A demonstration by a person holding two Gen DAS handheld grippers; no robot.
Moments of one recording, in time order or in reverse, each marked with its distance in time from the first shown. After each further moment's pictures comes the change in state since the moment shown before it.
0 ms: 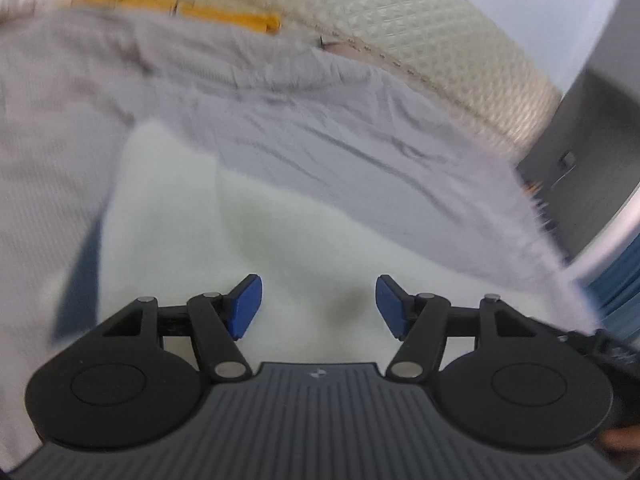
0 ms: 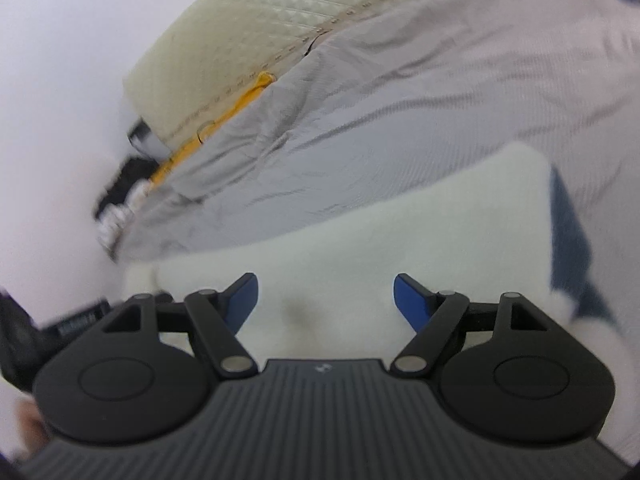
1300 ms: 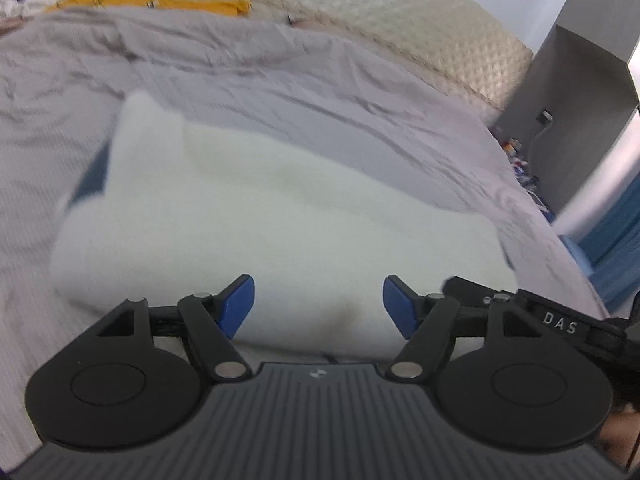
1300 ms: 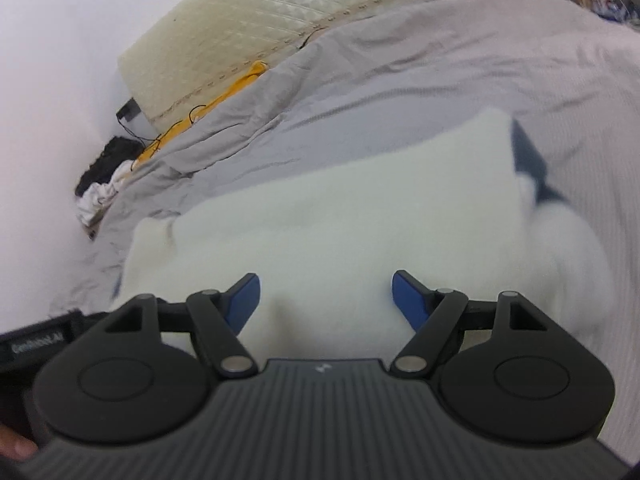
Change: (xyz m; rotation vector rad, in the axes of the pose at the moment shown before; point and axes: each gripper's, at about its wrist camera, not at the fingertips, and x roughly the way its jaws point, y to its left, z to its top) left arm -0.065 -0.017 -0.065 0.024 0.095 -0.069; right arm -0.043 0.032 -0.058 0.005 -0.004 -0.073
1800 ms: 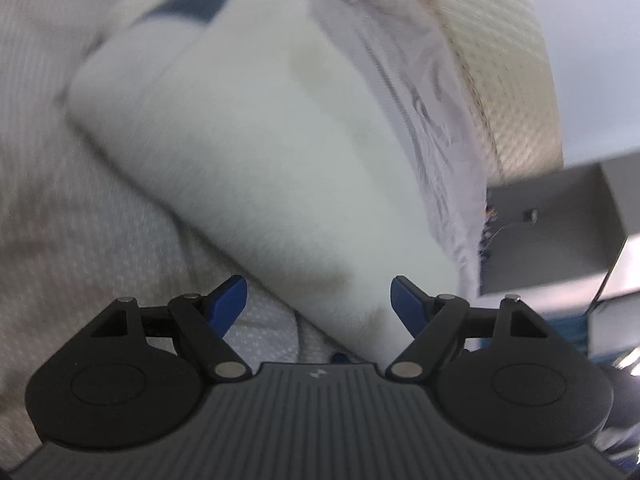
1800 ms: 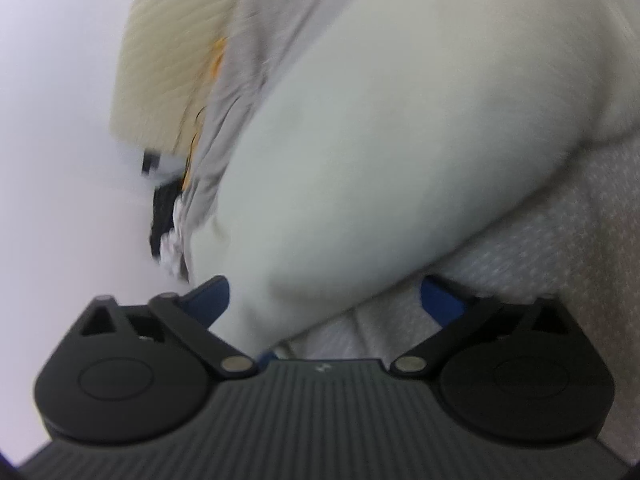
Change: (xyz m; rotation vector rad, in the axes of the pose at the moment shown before) left arm 0.018 0.093 -0.013 -0.638 0.184 -0.194; right arm 0.052 -0.041 -0.040 0.606 0.210 0.259
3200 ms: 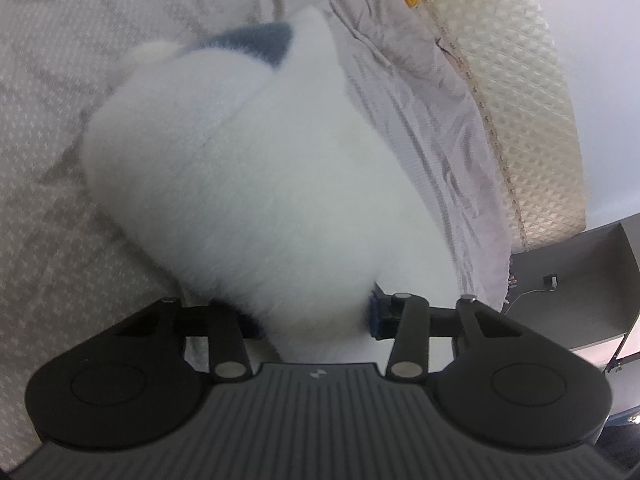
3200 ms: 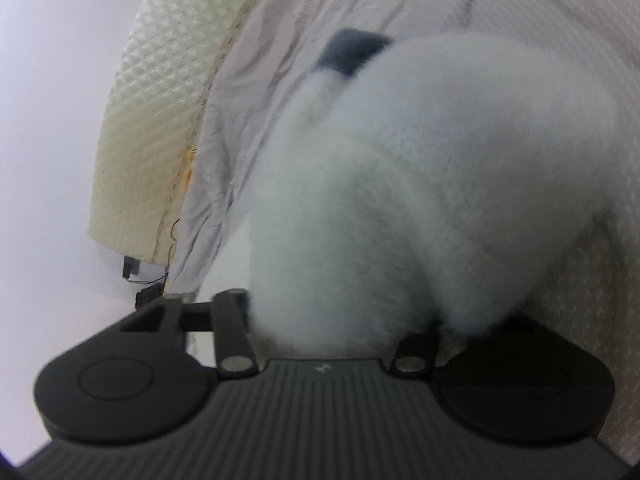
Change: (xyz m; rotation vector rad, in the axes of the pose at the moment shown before) left arm 0.023 -0.006 0.027 -0.028 -0.198 0.069; right arm -0.014 -0.012 0.049 0.022 -0.304 -0.045
